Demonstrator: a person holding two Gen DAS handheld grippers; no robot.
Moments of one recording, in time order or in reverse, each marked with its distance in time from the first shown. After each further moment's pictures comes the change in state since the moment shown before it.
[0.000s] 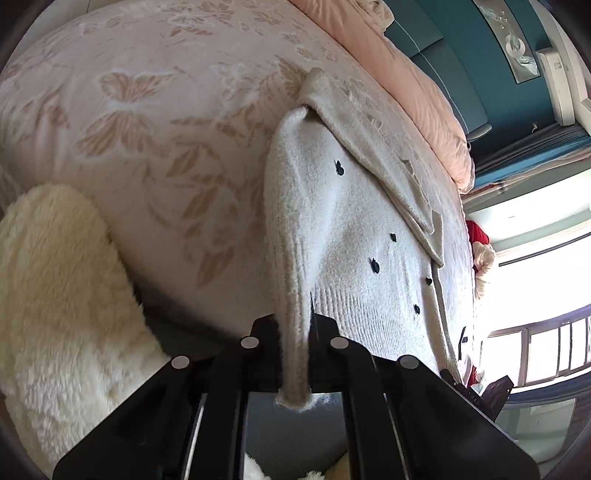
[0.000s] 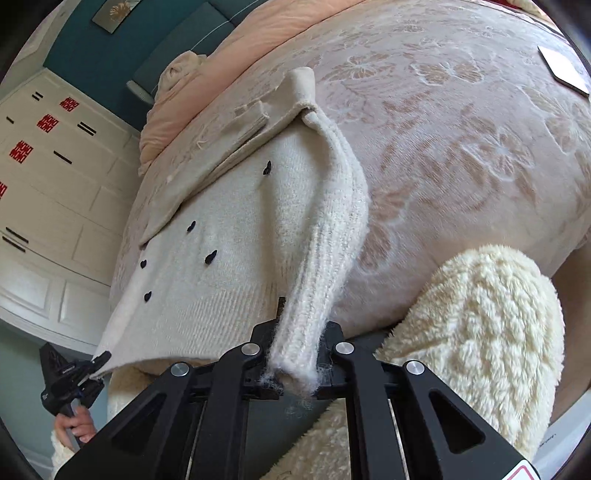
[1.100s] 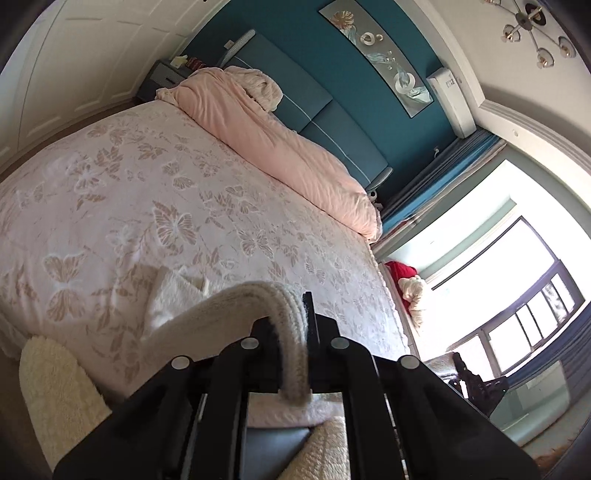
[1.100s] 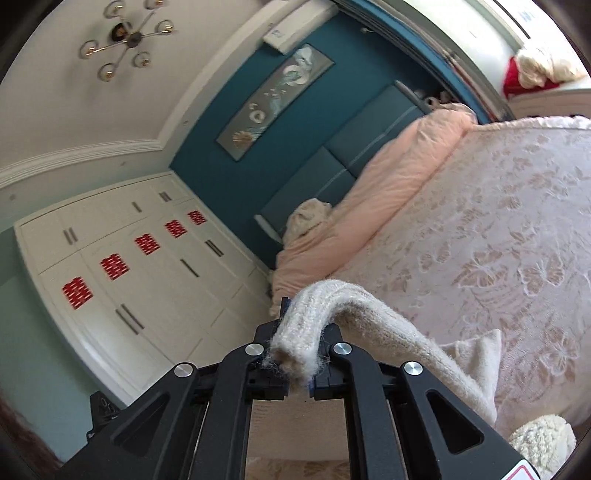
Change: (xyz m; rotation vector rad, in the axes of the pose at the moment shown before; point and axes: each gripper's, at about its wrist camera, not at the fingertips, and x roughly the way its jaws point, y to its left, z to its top) left arm -0.137 -0.139 0.067 0.233 -0.318 -0.255; right arm -0.166 0.080 0.090 -0.058 -0.564 0.444
